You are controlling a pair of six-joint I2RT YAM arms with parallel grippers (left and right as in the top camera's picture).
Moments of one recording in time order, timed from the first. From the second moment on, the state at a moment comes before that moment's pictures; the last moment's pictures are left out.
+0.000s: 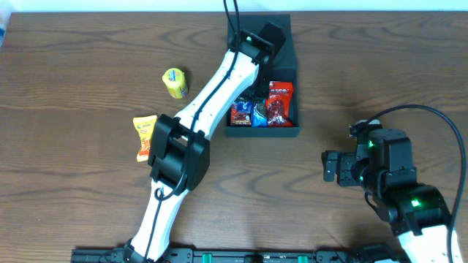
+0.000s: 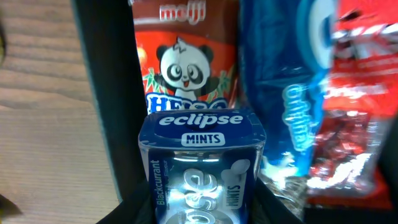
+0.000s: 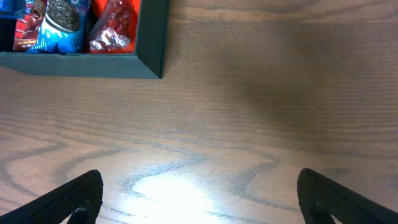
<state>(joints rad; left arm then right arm) -0.56 2.32 2.18 -1.36 -0.09 -0.49 0.20 0.87 0.77 -0.84 -0.03 0.19</state>
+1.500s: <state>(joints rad) -0.53 2.32 2.12 -1.31 -0.12 -0.51 0.20 0.87 0.77 -0.84 -0.03 0.19</state>
